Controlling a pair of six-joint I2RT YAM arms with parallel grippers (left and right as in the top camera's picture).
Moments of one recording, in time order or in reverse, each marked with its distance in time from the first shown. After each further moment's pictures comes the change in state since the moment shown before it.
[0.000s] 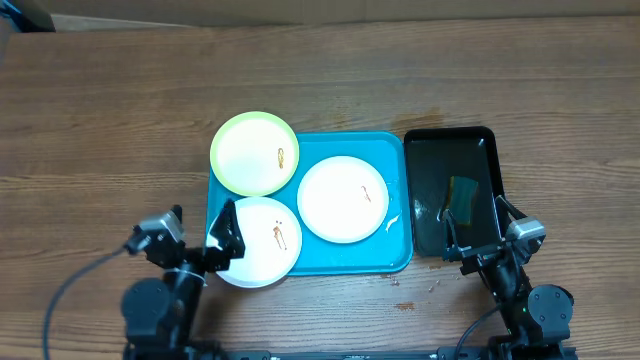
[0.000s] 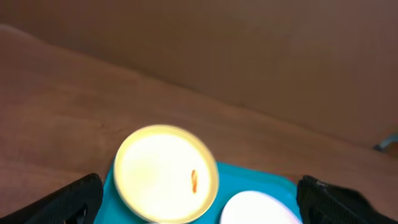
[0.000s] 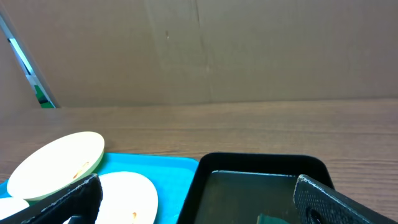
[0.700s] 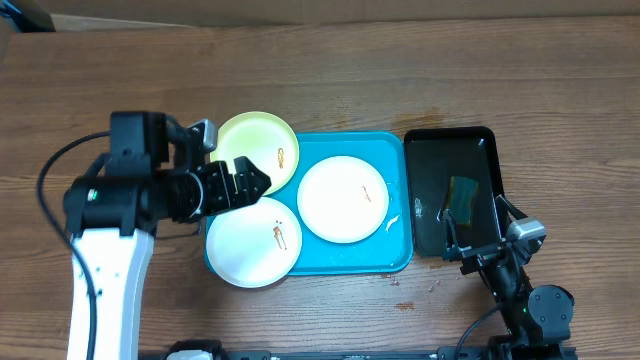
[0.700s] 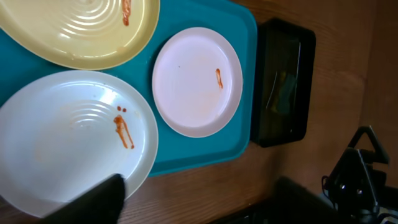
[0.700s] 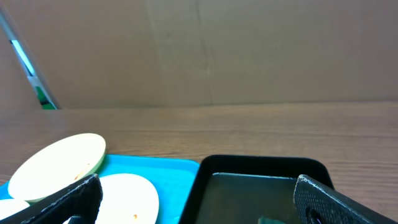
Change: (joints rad) left arm -0.005 1.001 0.919 -0.926 0.418 0.121; right arm 0.000 0.000 0.000 0.013 -0.014 0.001
